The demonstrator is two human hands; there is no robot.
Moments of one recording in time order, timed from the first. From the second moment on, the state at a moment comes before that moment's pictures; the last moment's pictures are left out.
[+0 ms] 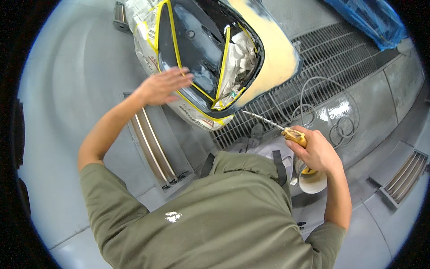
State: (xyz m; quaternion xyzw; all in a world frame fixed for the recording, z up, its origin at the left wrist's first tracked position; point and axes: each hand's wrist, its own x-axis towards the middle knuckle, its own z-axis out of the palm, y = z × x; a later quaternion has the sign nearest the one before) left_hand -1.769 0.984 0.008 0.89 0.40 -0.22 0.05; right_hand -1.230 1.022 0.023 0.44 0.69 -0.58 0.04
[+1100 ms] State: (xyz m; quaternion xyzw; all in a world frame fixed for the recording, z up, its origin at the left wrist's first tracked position) left_hand -1.043 1.222 0.062 0.97 0.04 0.04 0.24; right_hand -0.842 1.027 0.016 0.65 0.63 -0.29 -0.31
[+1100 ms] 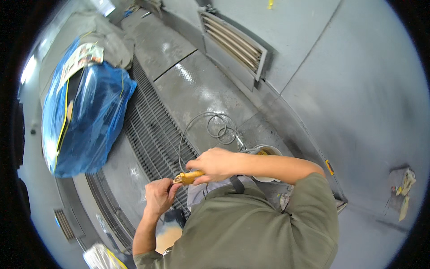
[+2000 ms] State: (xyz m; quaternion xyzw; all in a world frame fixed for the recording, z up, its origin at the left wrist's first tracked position) left_hand -0.406 1.197 0.079 0.83 -0.56 0.04 0.04; right_hand -0.773 0.982 -0.086 0.89 -0.14 0.20 -0.40
